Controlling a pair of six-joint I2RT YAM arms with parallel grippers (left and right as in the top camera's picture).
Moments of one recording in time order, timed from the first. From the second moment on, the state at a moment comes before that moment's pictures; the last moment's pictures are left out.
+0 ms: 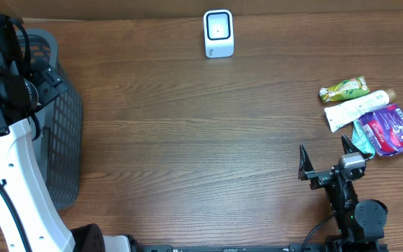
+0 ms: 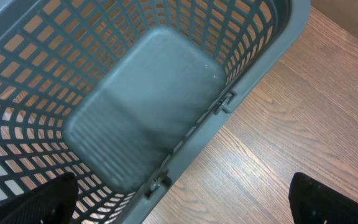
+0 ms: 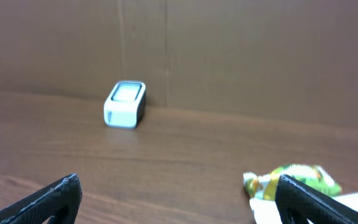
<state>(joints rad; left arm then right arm) 0.24 1.57 2.20 -1.65 -0.34 -0.46 0.07 0.02 0.02 -0.01 -0.14 -0.02</state>
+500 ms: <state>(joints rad) 0.24 1.57 2.20 -1.65 -0.34 -0.46 0.07 0.02 0.02 -0.02 -0.14 -0.03</state>
